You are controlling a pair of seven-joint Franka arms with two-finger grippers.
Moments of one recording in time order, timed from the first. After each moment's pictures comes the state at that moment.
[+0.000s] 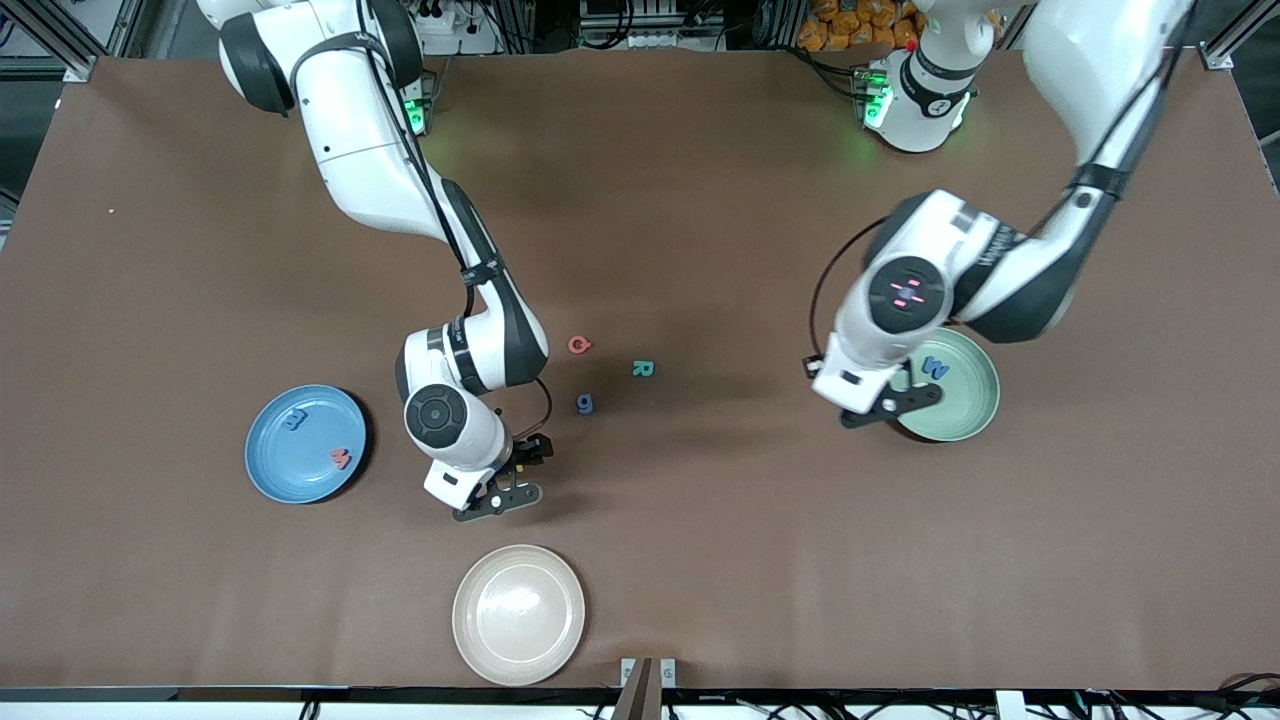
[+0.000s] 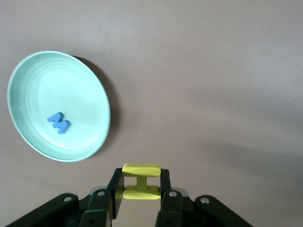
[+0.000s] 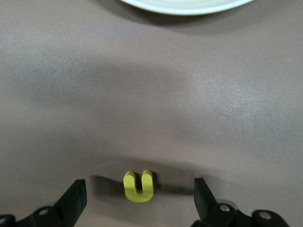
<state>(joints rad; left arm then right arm) 0.22 0.51 -0.72 -1.69 0.39 1.87 -0.87 0.62 0.96 -0.28 -1.29 0.32 2.21 -0.01</state>
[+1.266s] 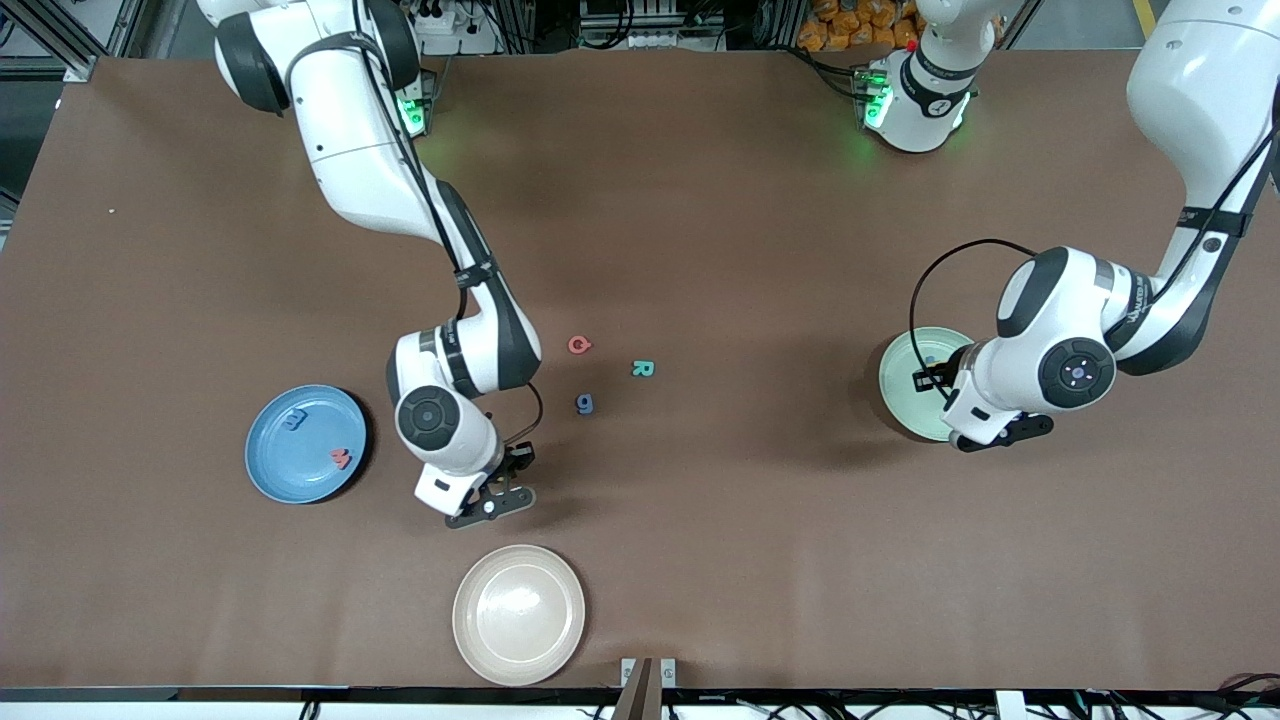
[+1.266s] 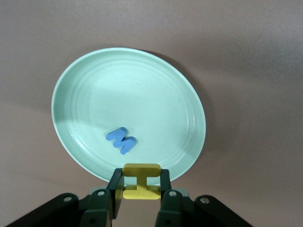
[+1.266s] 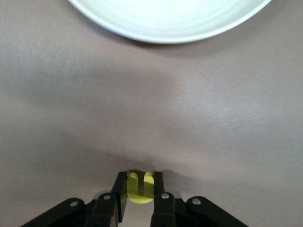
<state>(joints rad) 0.49 0.59 -0.74 -1.78 0.39 1.87 -0.64 0.60 0.94 -0.30 -1.28 0.30 2.21 -0.06</state>
